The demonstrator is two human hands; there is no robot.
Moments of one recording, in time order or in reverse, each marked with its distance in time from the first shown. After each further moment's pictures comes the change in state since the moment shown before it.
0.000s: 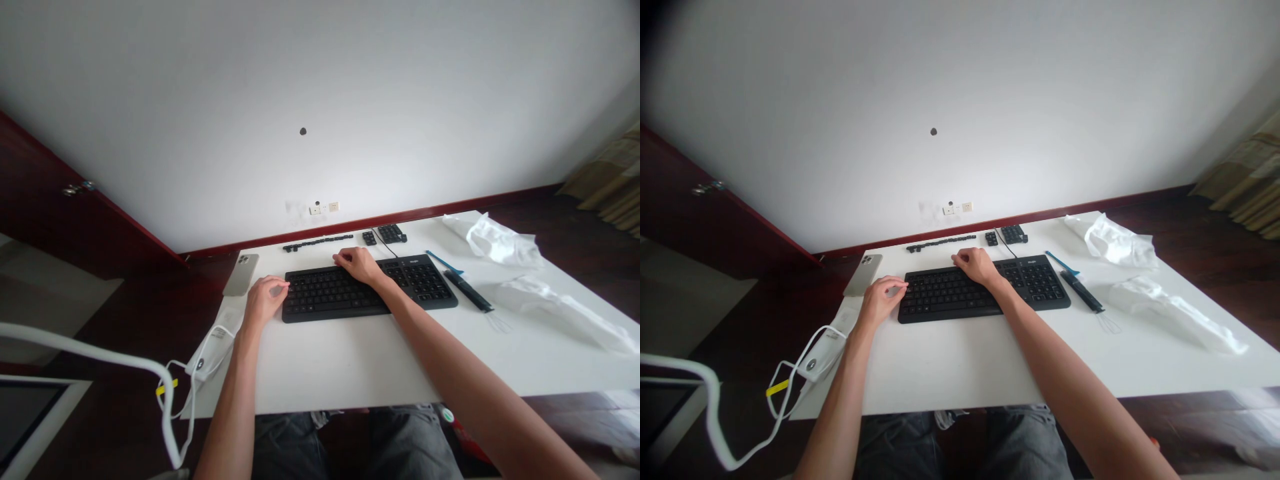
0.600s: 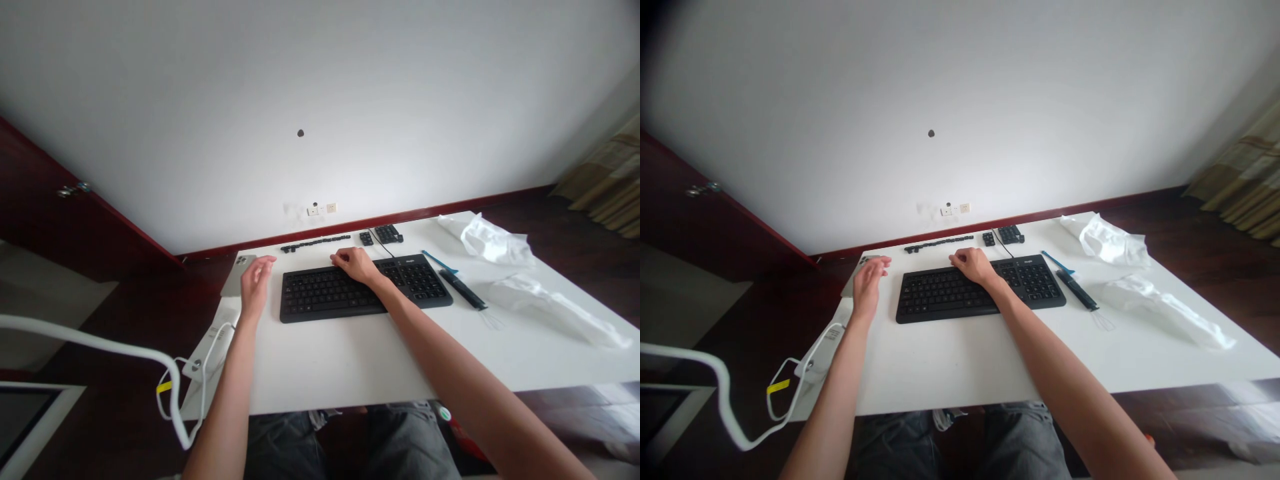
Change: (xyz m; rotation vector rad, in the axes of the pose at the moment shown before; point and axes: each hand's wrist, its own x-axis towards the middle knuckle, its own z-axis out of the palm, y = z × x) left_hand 0.031 0.034 -0.017 -0.671 0.321 -0.158; right_hand 0.001 0.000 0.001 -0.007 0.001 0.003
